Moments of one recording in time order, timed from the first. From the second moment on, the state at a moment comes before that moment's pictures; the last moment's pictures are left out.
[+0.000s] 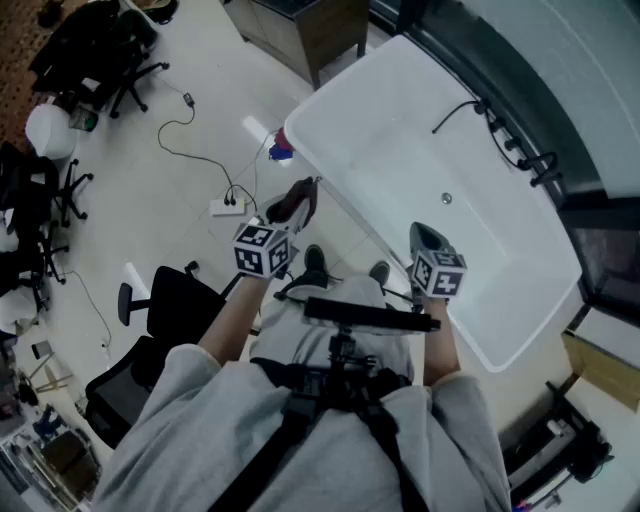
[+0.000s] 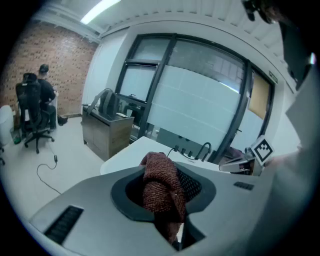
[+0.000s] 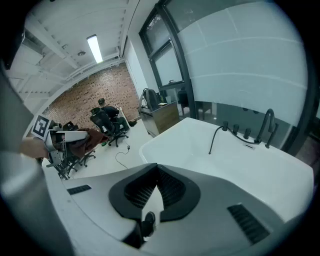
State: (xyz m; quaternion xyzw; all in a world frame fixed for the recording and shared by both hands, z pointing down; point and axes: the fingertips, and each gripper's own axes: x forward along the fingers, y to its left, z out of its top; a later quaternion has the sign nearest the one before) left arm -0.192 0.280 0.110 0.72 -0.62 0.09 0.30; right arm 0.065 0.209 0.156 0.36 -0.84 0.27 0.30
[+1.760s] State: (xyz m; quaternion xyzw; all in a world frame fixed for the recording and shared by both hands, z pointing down) left arm -0.194 0.164 0.158 0.78 -0.49 0.26 0.28; right arm -0.020 0.145 0.188 0.29 -0.87 0.27 0.30
